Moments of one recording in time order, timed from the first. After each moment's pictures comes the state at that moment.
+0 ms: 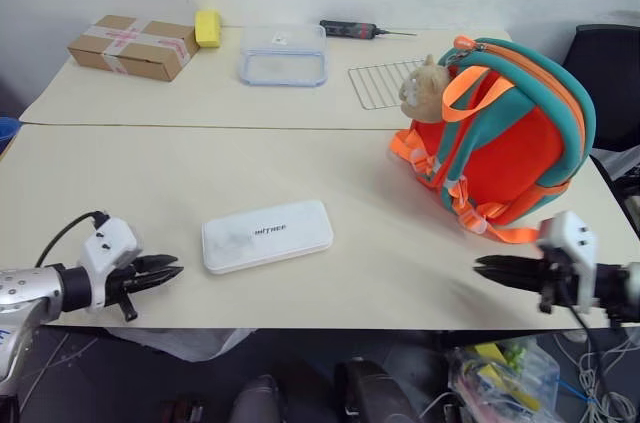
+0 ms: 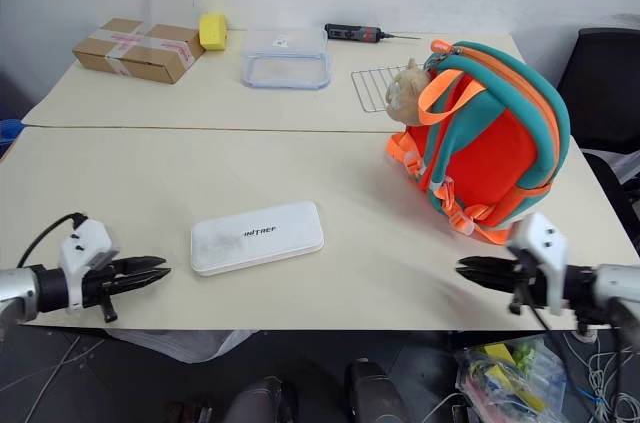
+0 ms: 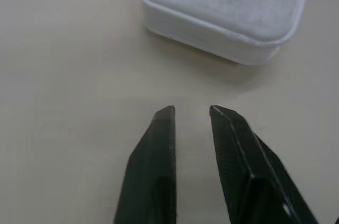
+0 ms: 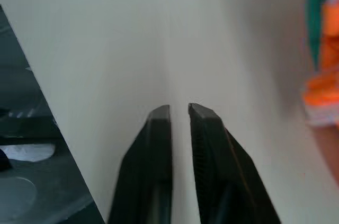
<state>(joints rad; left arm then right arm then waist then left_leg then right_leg) 0.12 0.94 0.33 -0.16 -0.36 0.43 -0.95 0.07 -0.93 -0.30 -0.36 0.53 0.56 1.09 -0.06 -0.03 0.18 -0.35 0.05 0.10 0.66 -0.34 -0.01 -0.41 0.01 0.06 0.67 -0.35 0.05</state>
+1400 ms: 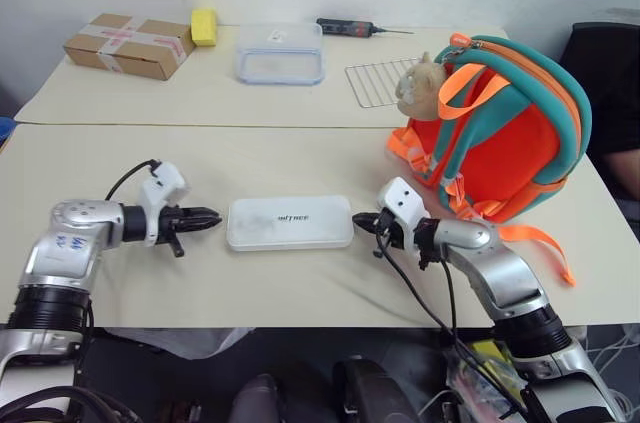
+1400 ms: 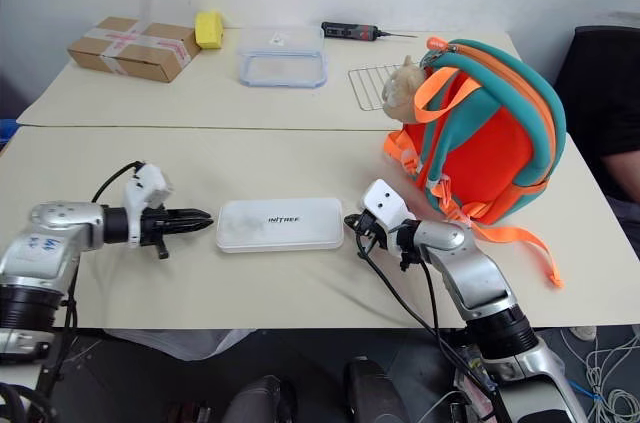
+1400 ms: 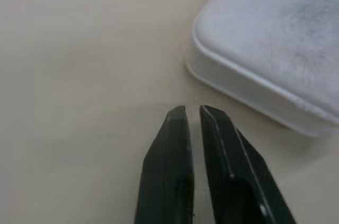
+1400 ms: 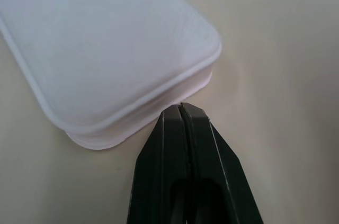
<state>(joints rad) -0.50 0.87 0.06 0.25 -0.35 0.65 -1.11 -0.45 -0.48 0.22 -0.11 0.17 0.54 0.71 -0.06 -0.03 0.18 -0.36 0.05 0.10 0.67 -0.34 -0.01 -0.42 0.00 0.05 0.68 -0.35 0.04</state>
